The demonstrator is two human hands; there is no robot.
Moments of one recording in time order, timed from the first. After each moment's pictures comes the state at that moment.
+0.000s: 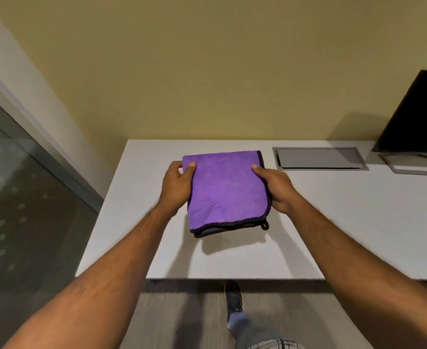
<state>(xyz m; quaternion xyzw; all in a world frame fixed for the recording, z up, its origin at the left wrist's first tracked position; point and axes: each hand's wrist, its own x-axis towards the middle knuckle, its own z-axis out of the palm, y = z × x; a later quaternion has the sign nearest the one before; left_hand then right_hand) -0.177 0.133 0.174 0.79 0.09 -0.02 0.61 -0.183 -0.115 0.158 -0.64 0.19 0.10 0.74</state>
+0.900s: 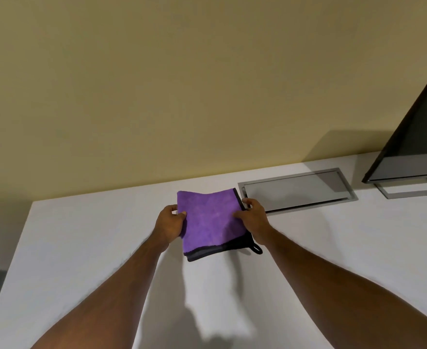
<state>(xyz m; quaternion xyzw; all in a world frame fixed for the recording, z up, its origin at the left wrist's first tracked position) 0.069 -0.012 0.038 0.79 0.18 -0.25 0.53 0.030 -0.240 0.004 -0.72 0.32 0.09 0.61</state>
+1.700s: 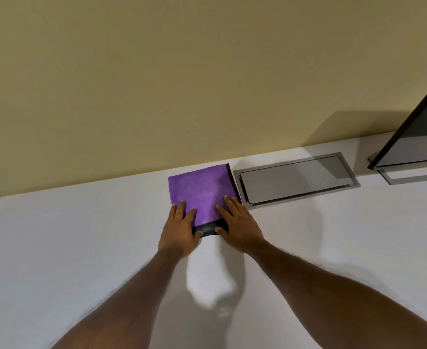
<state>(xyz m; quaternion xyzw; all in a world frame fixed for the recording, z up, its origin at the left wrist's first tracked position) 0.047 -0.029 -0.040 0.95 -0.15 -0.22 0.16 0.009 -0.227 -0.069 -0.98 -0.02 0.14 0.15</state>
